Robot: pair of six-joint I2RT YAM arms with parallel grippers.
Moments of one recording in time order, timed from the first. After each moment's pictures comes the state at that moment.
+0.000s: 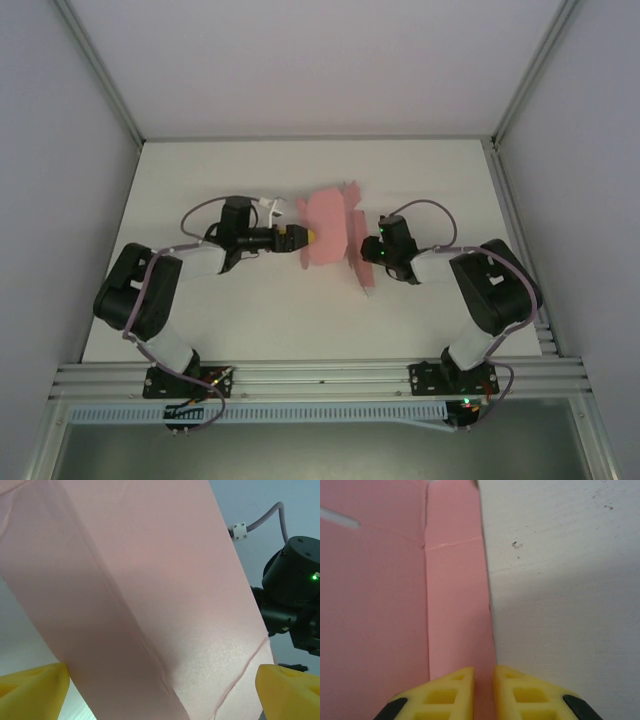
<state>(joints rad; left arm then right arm) -0.45 1.66 0.78 0.35 0.82 -0.57 0.47 1.67 0.63 0.24 -0.07 0.64</state>
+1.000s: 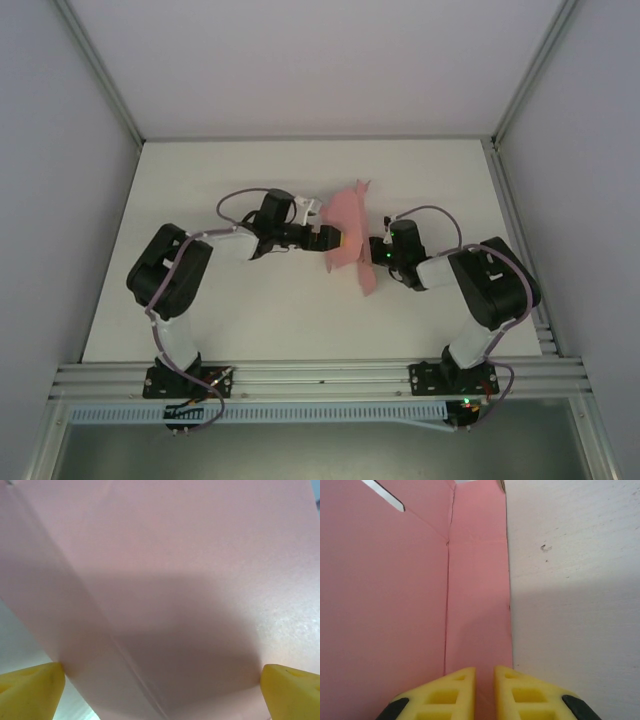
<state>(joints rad) -0.61 1.85 0.98 0.21 0.71 -0.54 0.41 1.70 0.53 0.51 -0.26 0.66</state>
